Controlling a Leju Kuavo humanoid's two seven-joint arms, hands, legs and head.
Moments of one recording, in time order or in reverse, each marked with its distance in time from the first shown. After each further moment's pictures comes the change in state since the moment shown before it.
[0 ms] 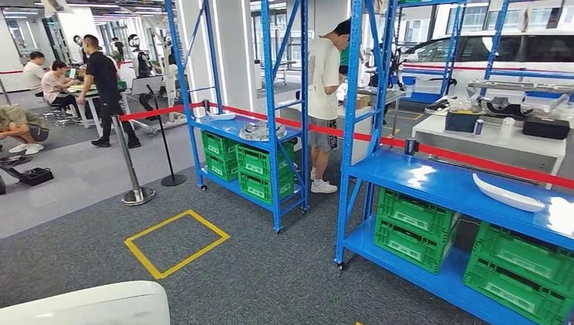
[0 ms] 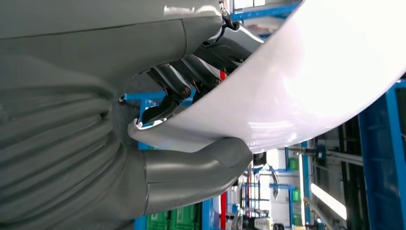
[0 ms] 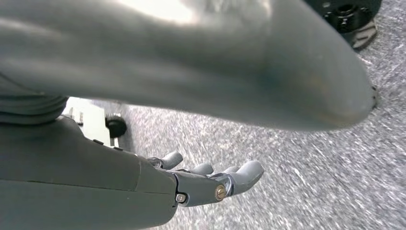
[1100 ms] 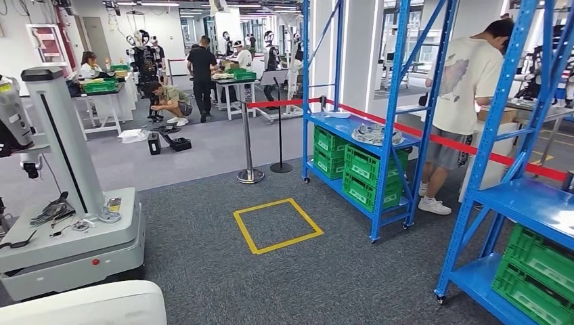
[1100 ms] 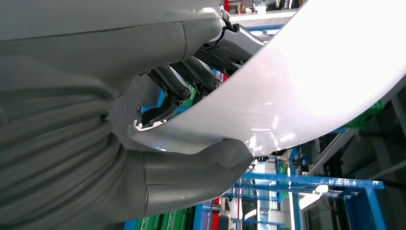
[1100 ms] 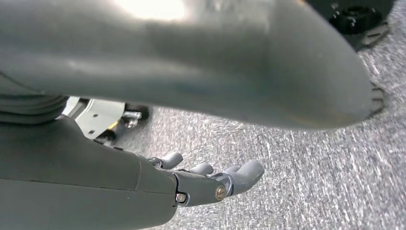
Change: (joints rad) left arm 0.002 -0.008 0.014 0.012 0.034 -0.019 -0.001; right arm 0.004 -0.003 0.018 0.000 0.020 0.009 -0.005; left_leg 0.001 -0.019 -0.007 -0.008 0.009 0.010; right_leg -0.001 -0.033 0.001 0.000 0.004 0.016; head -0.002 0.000
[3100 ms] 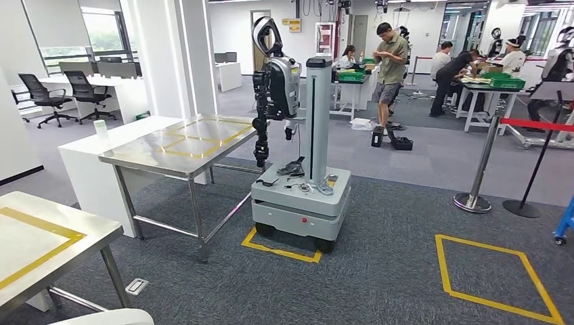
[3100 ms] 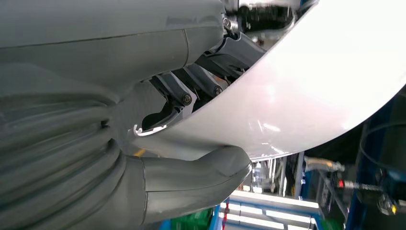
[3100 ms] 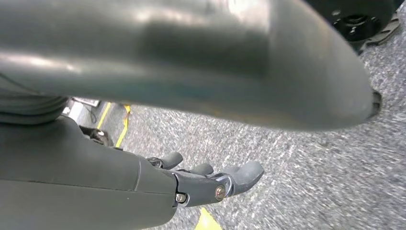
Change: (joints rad) left arm 0.164 -0.017 0.050 -0.102 0.054 -0.049 0.014; right arm 0.011 0.003 0.007 0.000 -0.002 0.006 0.001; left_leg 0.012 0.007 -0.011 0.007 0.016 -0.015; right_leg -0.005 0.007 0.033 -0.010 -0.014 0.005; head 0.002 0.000
